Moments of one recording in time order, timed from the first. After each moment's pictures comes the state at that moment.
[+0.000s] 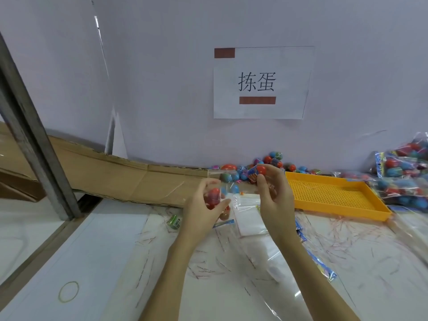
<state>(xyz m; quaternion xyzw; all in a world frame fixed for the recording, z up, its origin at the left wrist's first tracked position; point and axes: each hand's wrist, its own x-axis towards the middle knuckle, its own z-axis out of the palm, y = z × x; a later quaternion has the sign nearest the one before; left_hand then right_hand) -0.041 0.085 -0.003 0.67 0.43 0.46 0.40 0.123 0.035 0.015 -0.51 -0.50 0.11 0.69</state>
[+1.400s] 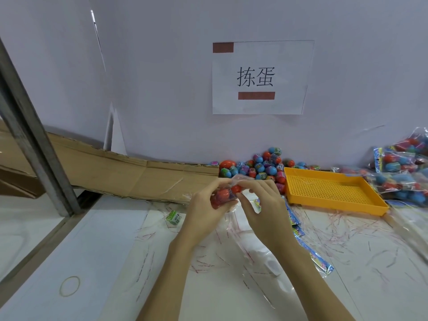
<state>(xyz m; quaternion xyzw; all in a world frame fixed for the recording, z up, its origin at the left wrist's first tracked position) -0.041 0.076 -0.004 0.75 0.33 0.47 0.33 0.118 0.020 -0.003 -0.56 -0.66 -0.12 0.49</state>
